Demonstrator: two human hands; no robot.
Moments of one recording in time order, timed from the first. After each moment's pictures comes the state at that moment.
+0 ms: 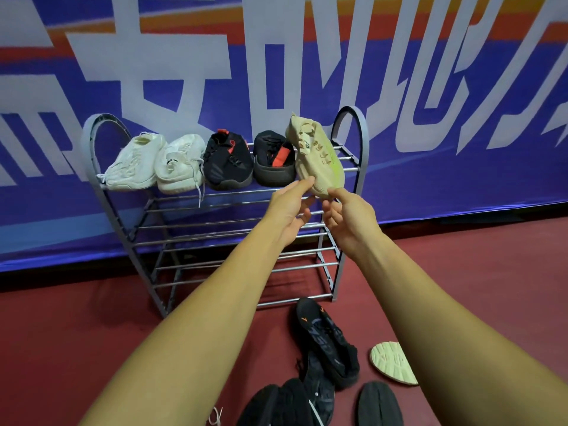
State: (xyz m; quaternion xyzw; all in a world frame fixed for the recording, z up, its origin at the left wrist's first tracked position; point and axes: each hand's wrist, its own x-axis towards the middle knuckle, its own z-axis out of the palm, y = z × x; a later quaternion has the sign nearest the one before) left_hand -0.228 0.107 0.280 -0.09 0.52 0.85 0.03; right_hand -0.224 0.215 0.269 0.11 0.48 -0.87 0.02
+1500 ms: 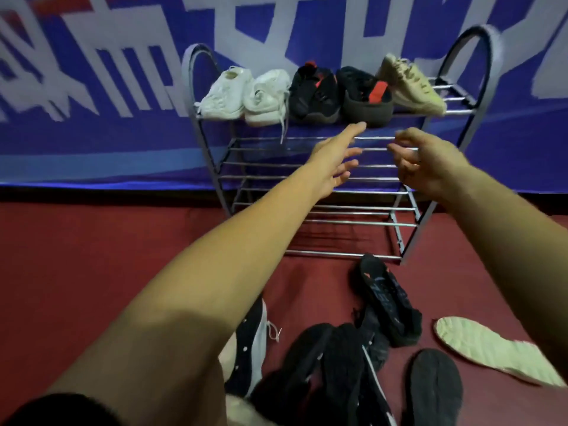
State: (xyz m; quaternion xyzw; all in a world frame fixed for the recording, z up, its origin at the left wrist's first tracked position) left_hand -0.201 0.040 0.264 -0.19 0.63 0.75 0.01; right_hand -0.254 0.192 0.255 0.05 0.60 -0.79 0.14
